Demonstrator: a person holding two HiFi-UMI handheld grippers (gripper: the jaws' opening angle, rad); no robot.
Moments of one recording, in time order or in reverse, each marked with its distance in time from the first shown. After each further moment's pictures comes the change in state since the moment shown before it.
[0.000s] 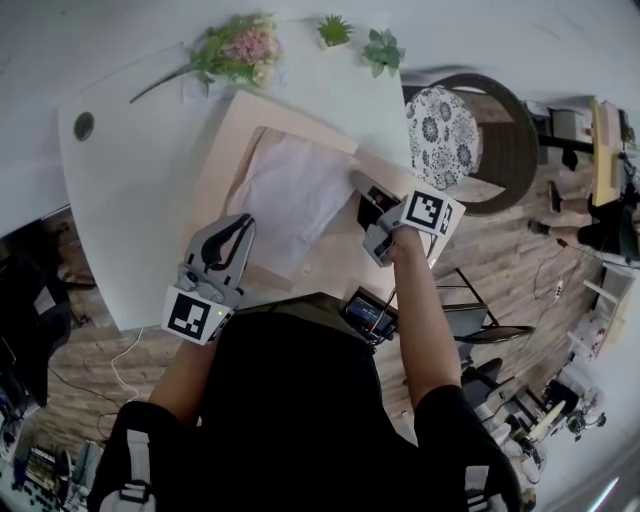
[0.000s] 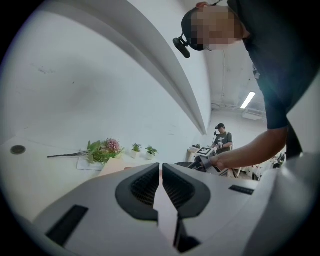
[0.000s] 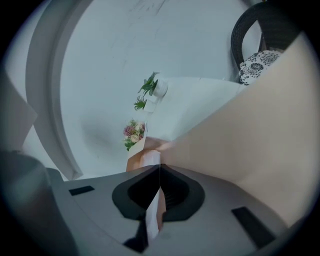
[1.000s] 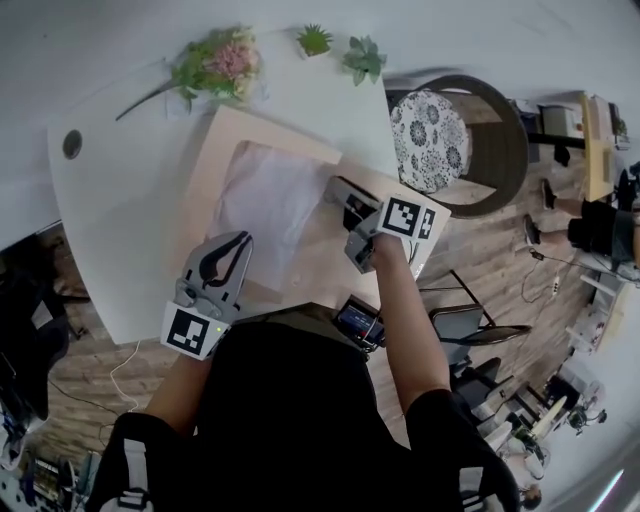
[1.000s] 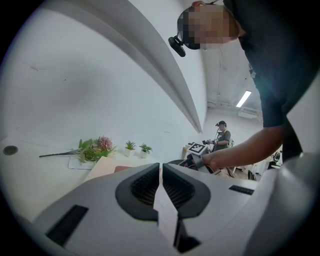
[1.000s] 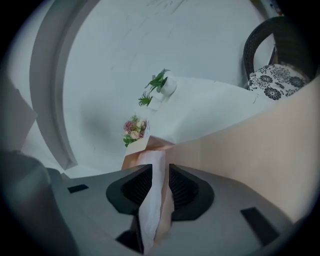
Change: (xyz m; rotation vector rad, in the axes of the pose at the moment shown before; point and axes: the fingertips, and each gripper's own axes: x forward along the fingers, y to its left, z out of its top) left arm 0.009 -0.019 -0.004 0.011 0.041 -0.049; right arm 0.009 0.005 0.000 -0.094 0.010 -0.047
